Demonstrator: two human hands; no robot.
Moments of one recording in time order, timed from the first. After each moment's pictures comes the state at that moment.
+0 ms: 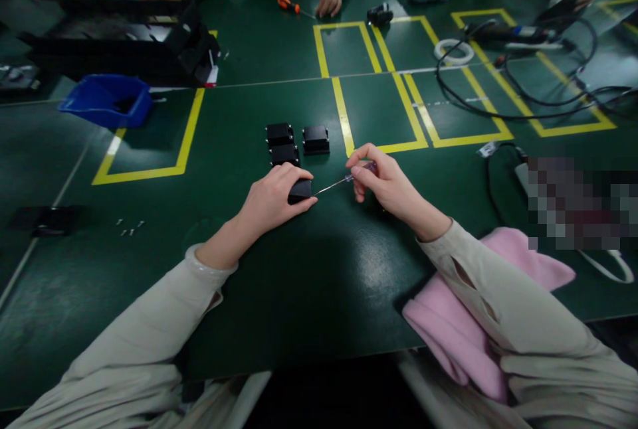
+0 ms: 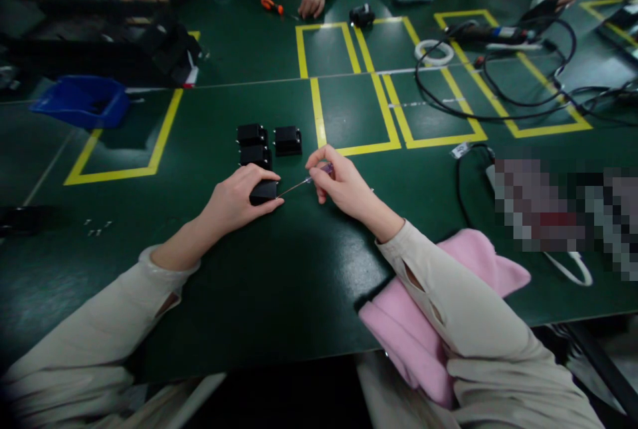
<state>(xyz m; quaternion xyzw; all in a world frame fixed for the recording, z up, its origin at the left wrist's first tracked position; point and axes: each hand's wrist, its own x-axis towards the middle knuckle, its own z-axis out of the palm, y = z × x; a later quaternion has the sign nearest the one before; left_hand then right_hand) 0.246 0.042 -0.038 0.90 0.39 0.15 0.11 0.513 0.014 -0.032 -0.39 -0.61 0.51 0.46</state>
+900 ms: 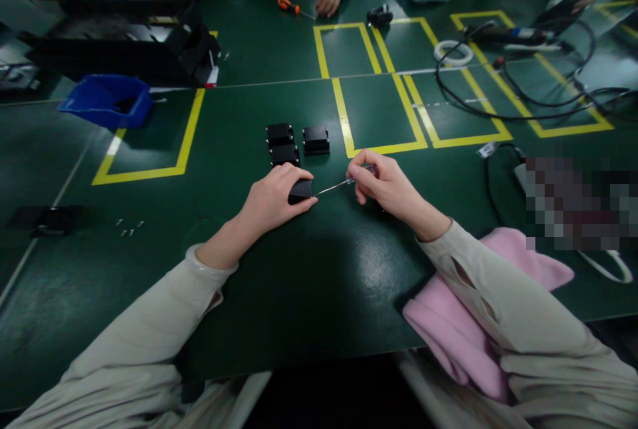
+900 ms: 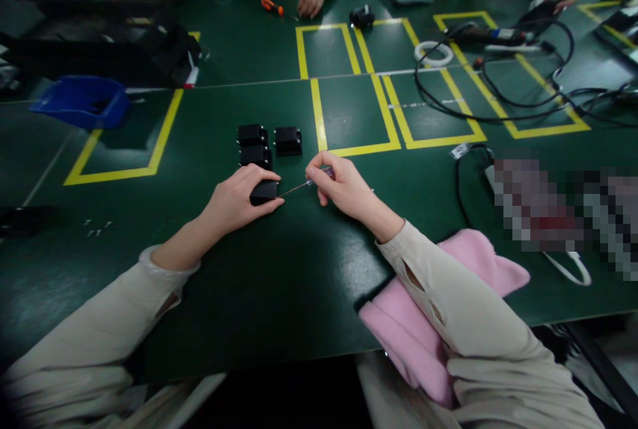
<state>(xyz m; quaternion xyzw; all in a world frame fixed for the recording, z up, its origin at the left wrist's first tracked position) 0.247 0.042 -0.036 0.90 0.40 0.15 0.12 0.512 0.012 -0.027 -0.42 -0.62 0.50 0.44</state>
